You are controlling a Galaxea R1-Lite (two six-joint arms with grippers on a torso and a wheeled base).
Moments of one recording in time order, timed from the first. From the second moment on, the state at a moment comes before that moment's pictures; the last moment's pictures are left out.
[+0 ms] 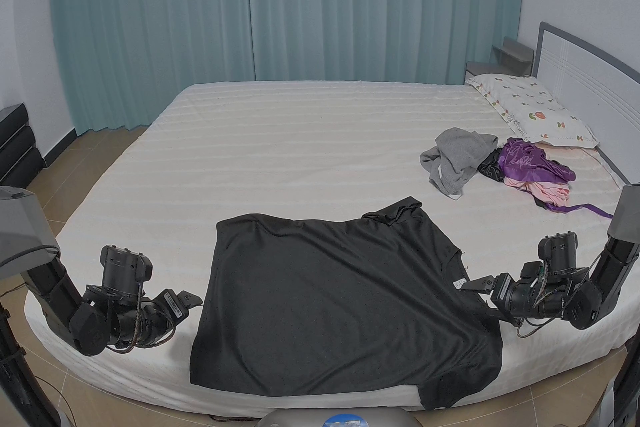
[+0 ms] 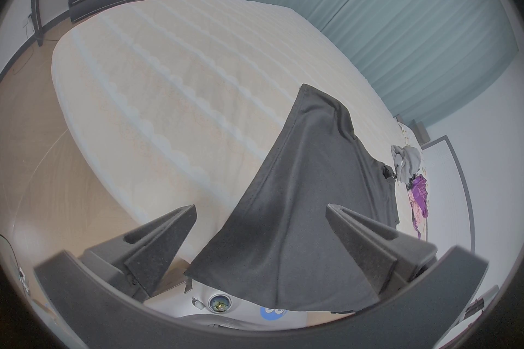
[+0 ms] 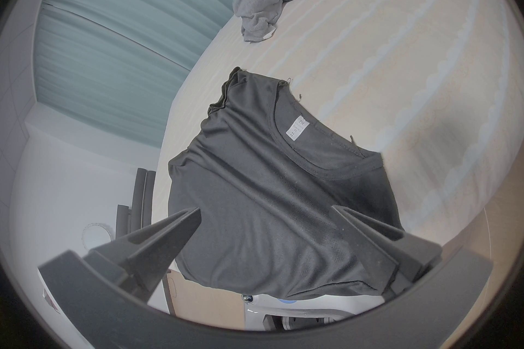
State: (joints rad) left arm -0.18 1.96 -0.36 -0.74 0.01 -0.85; right arm 0.09 2.07 -0.39 -0.91 0.35 0.74
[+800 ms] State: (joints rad) left arm -0.15 2.11 -0.66 -0.73 -0.03 -0.87; right arm 0.11 2.07 -0.39 -0.91 0.35 0.74
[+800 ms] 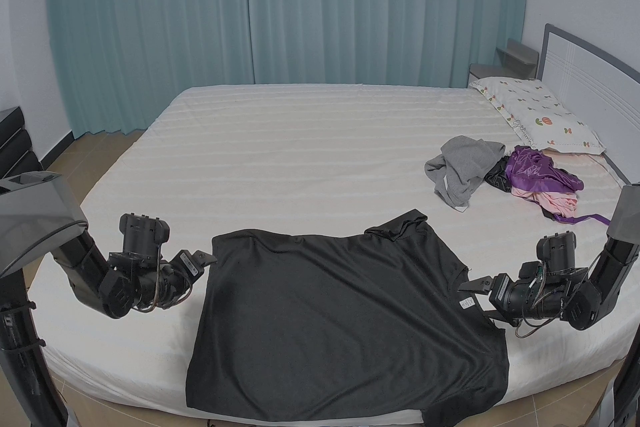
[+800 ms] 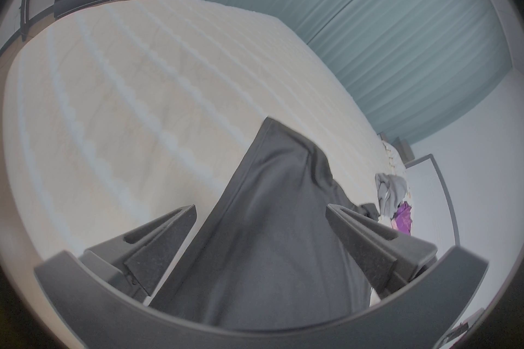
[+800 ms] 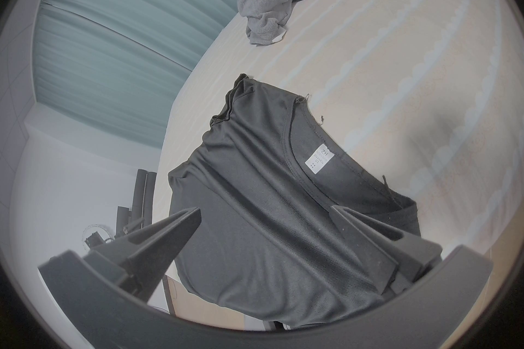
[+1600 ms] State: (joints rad) left arm -0.11 2.60 -1.51 -0.51 0.01 -0.76; right arm 0.15 2.09 -0.40 -0.91 0.35 0.79
